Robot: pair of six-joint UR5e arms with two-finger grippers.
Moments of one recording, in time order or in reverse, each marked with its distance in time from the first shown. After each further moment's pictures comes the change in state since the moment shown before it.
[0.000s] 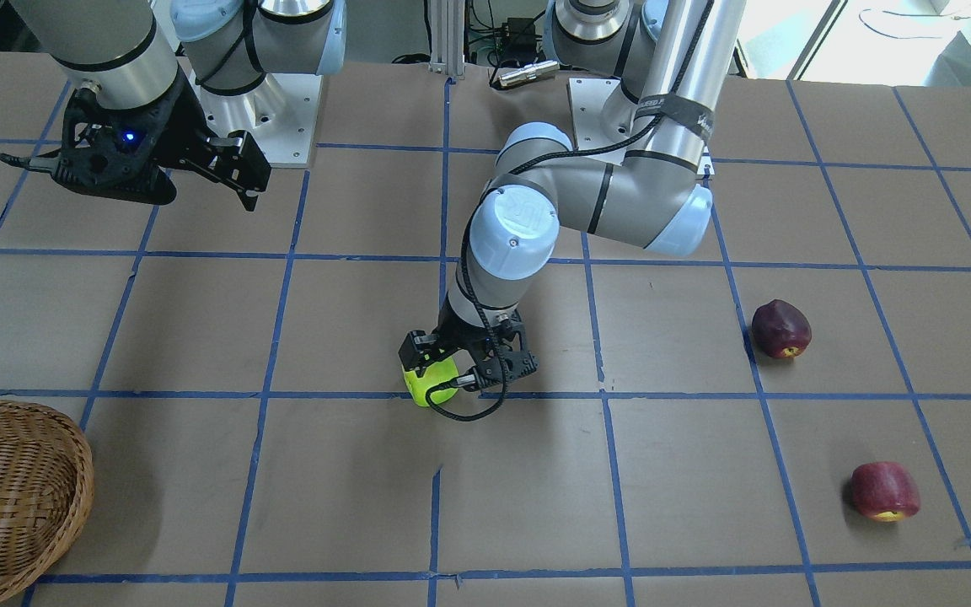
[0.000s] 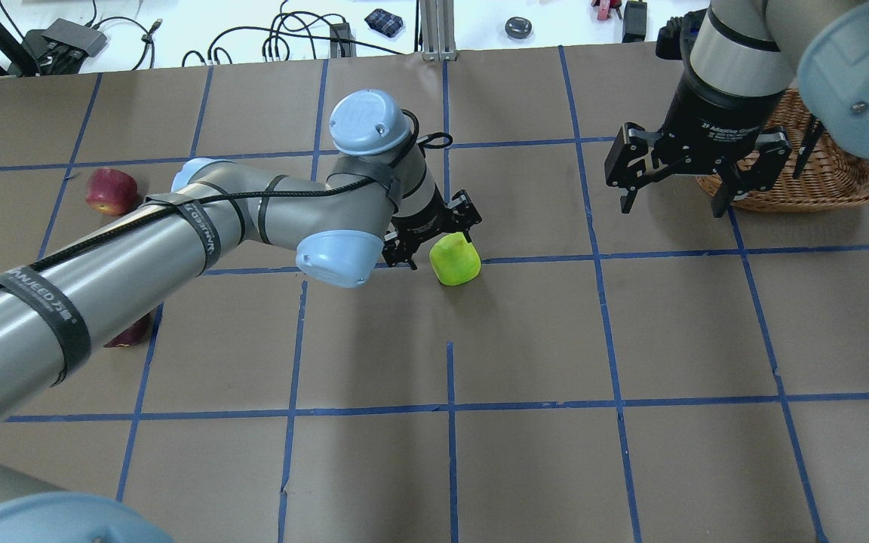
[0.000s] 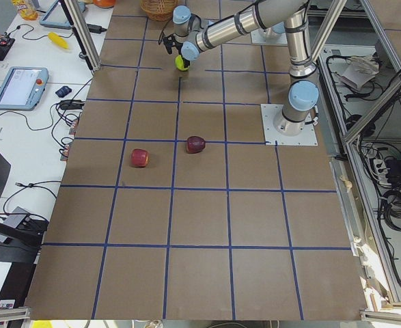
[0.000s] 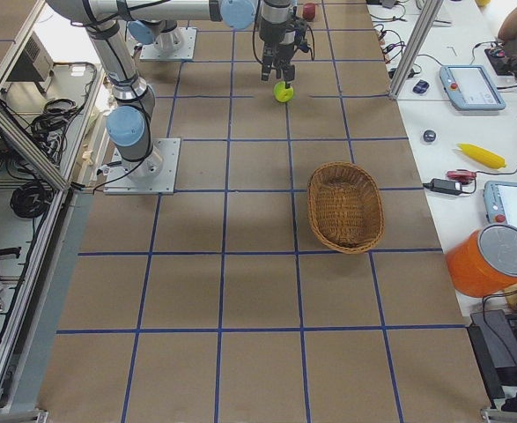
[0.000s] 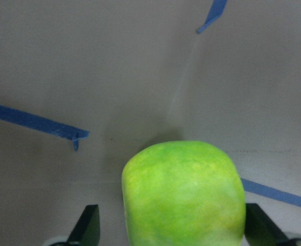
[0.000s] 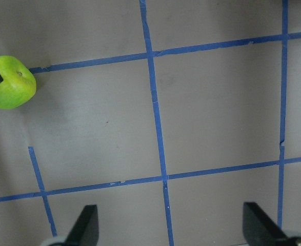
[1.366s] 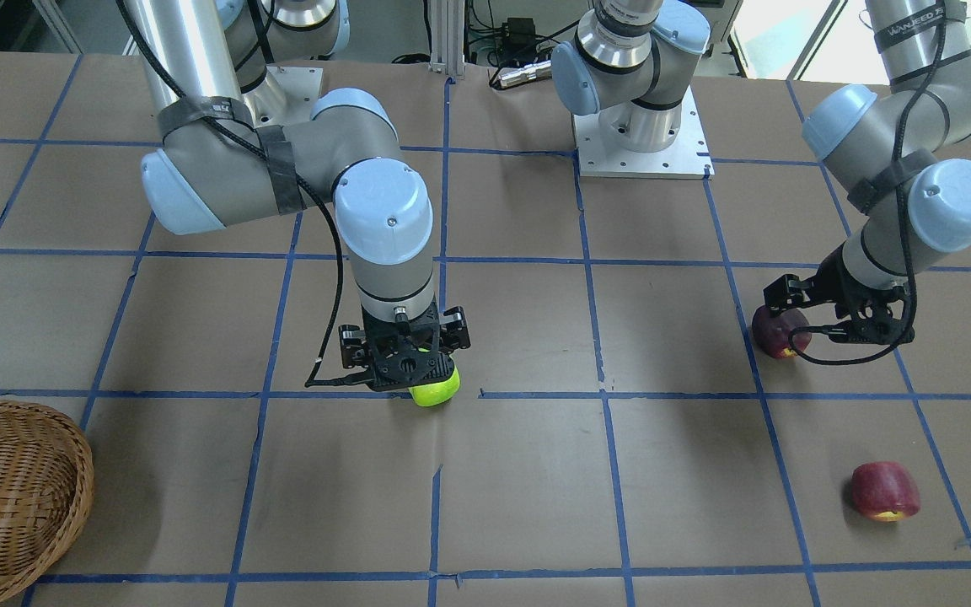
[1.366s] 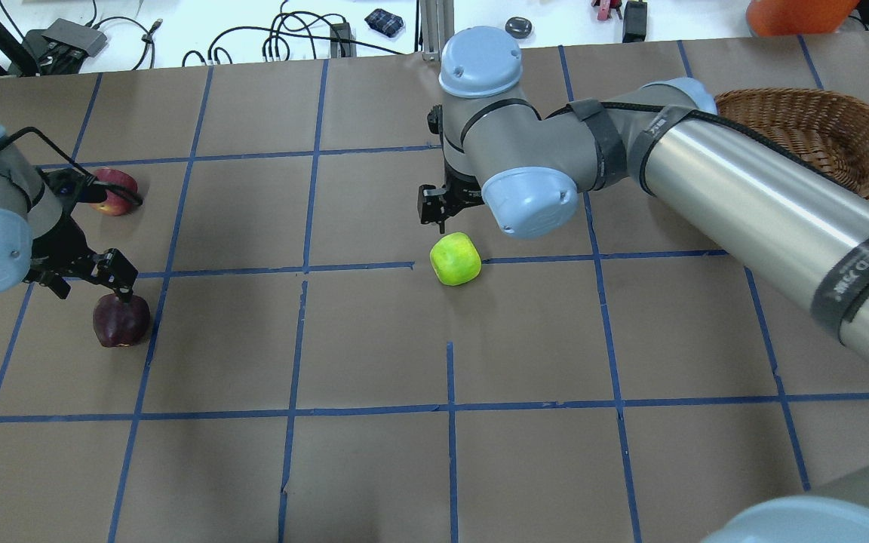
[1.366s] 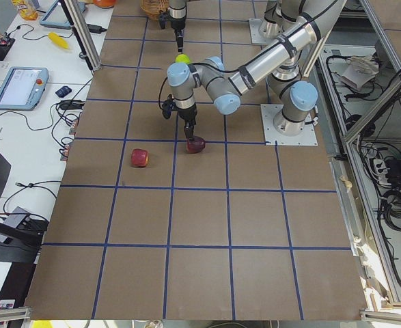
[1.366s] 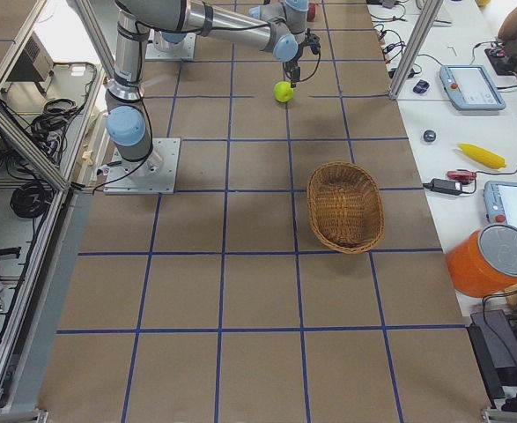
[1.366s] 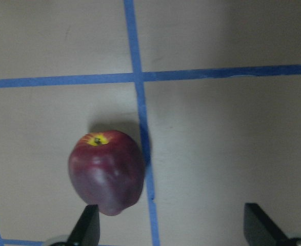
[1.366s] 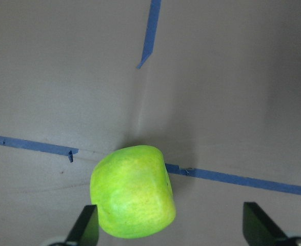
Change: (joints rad) left arm 0.769 0.233 -0.253 -0.117 0.341 1.194; right arm 0.331 0.436 0.000 -0.597 0.015 0.027
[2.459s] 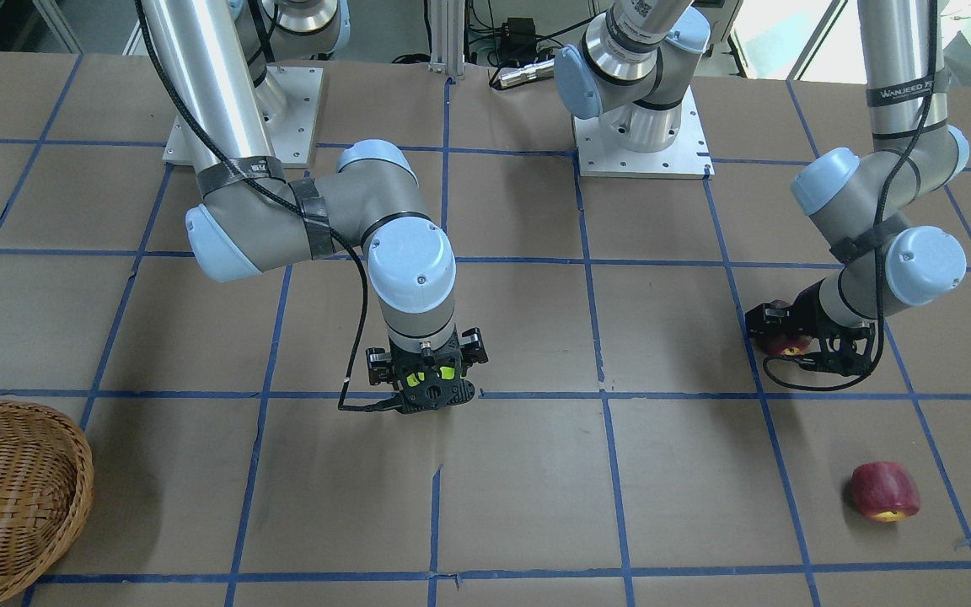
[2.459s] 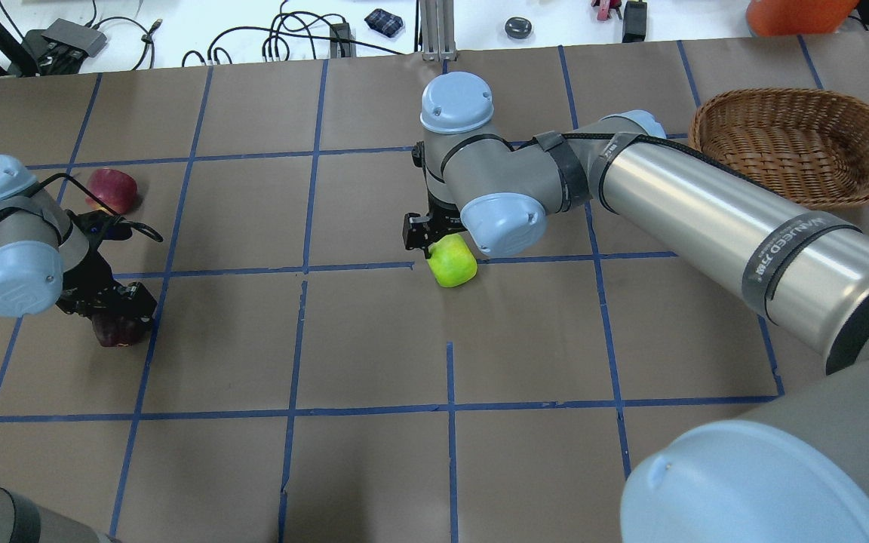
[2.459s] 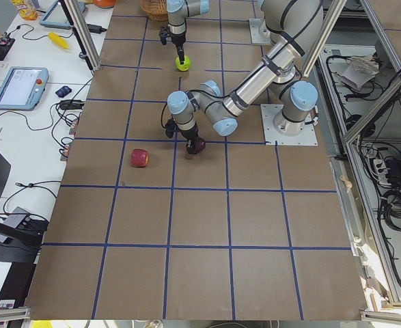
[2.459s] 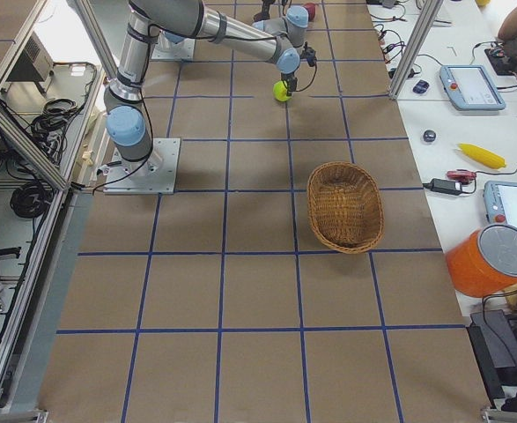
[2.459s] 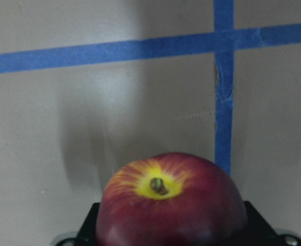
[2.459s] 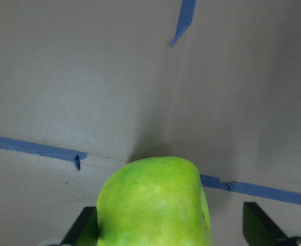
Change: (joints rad) left arm 0.026 -0.143 -0.034 0.094 -0.029 0.064; right arm 0.018 0.090 0.003 -0.033 0.042 0.005
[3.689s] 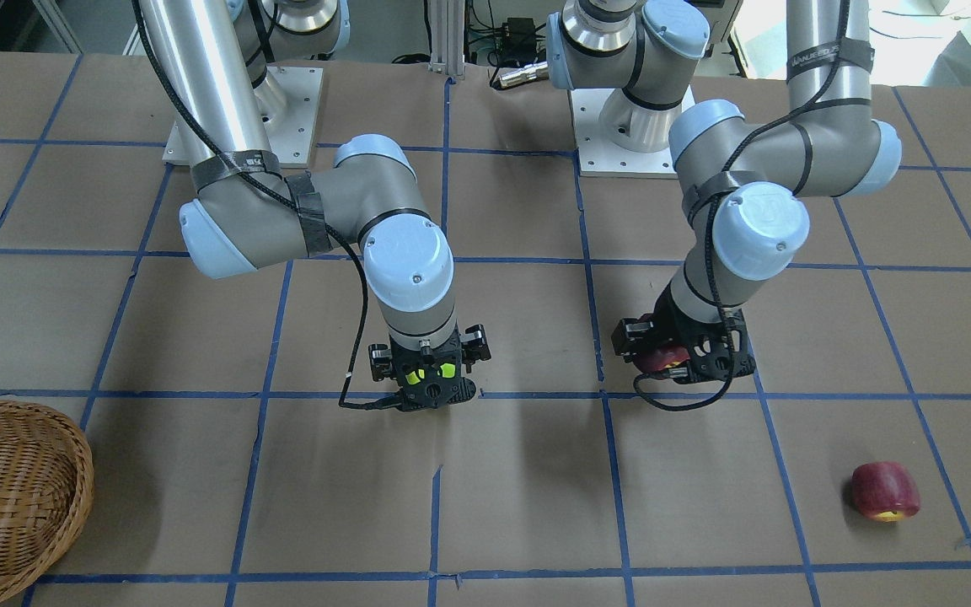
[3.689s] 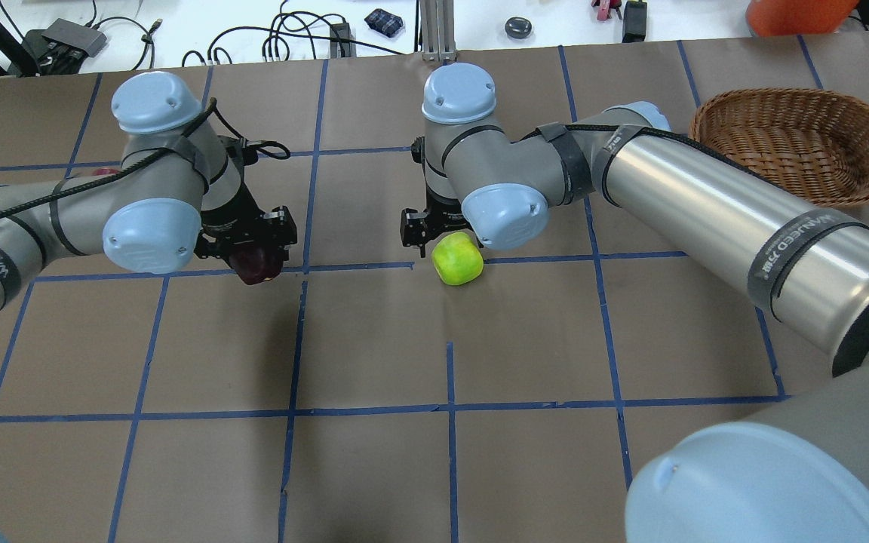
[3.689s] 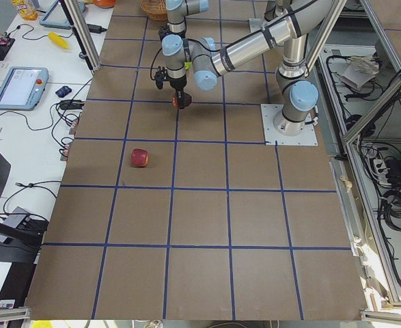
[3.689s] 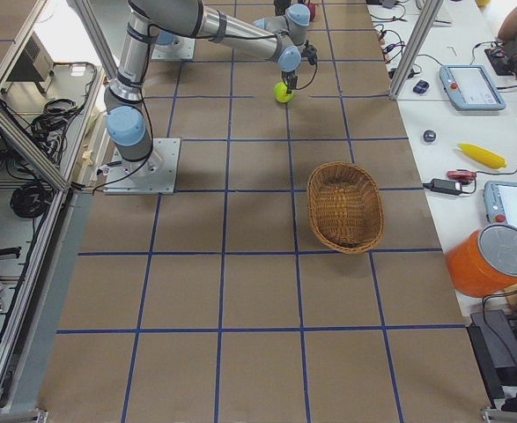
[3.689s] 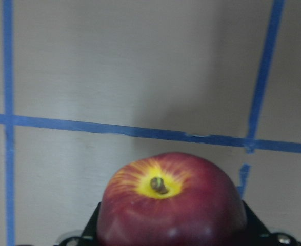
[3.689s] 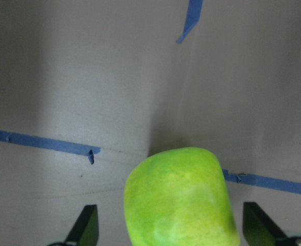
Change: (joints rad) left arm -0.473 0.069 0.115 -0.061 -0.111 -0.725; right arm -0.004 -0.008 -0.017 0.042 0.025 0.021
